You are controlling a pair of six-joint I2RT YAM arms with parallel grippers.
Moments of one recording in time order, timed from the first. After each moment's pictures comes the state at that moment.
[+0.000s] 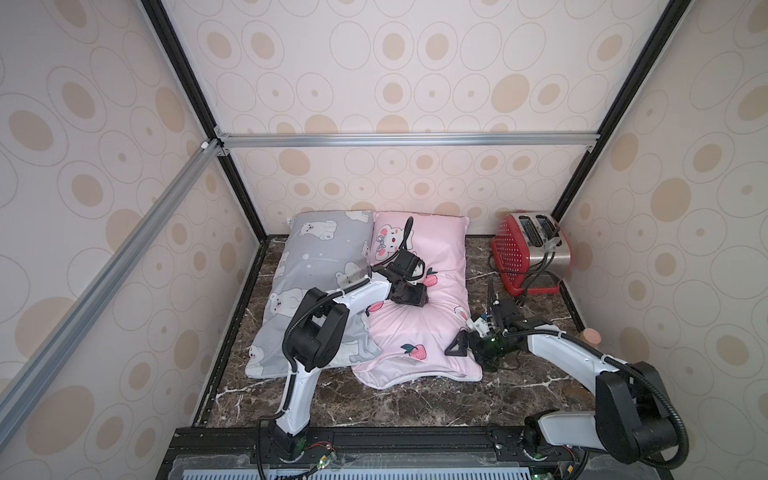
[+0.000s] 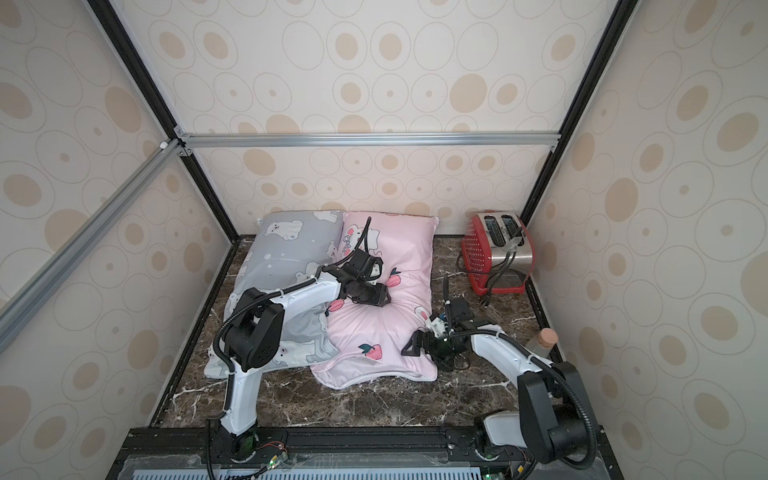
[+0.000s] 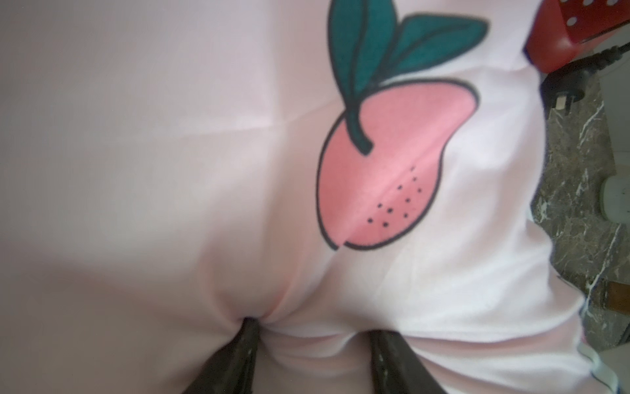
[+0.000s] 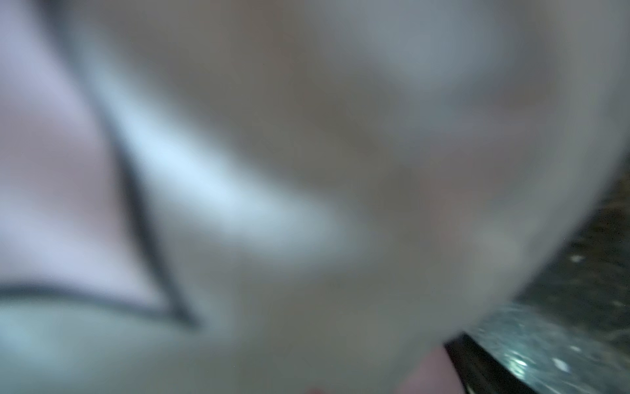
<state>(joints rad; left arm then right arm) -0.62 2.12 1.63 -0.51 0.22 -0.35 0.26 1.30 0.67 -0.64 -0.72 0.50</state>
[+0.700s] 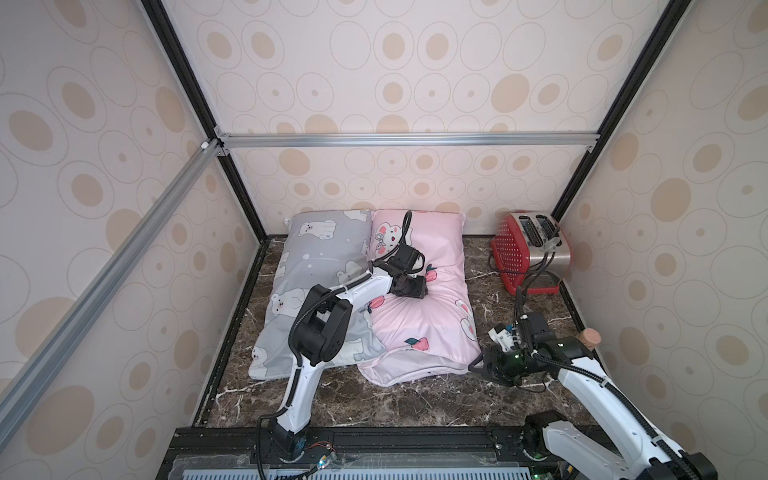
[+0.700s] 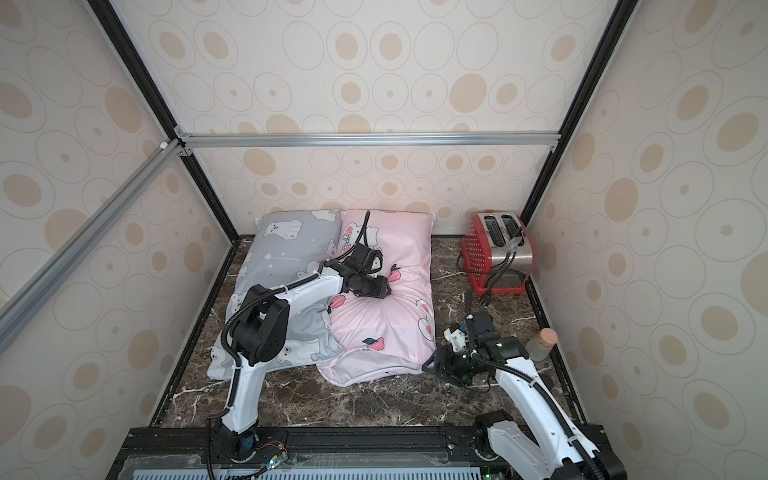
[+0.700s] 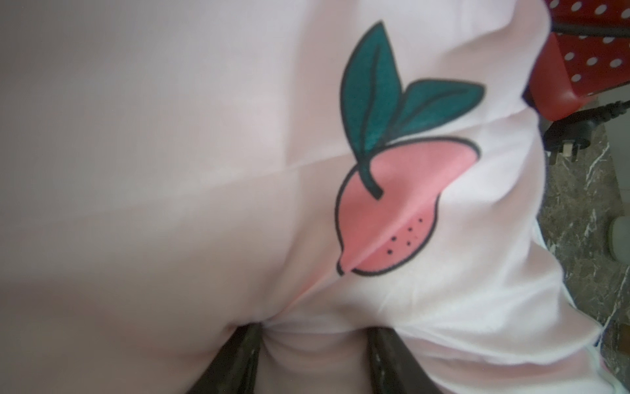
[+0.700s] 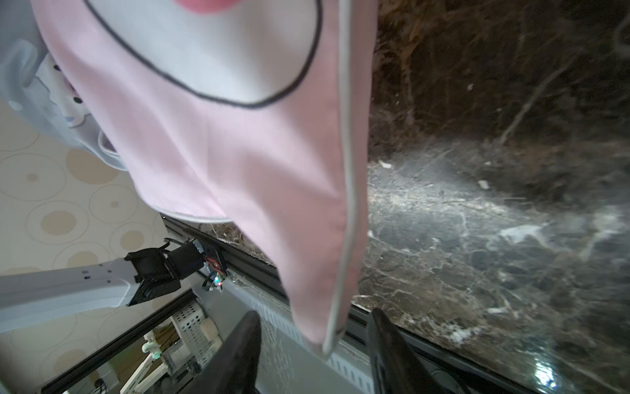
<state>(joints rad) -0.59 2.18 1.72 -0.50 0.19 -0.36 0.19 0.93 0.63 -0.96 -0.62 0.53</state>
